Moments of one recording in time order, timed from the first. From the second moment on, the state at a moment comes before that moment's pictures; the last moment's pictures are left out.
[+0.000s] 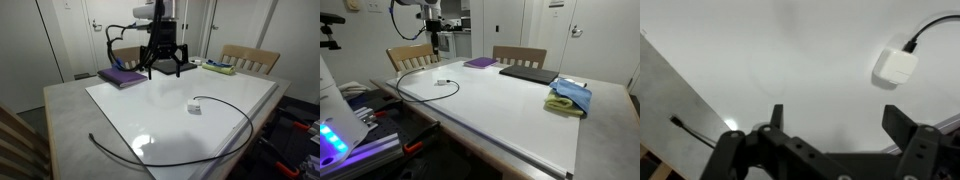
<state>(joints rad) 0.14 0.27 0.32 -2.16 -0.08 2.35 -2.13</state>
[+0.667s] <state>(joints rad) 0.15 0.08 0.26 -2.42 -0.12 2.36 -1.81</state>
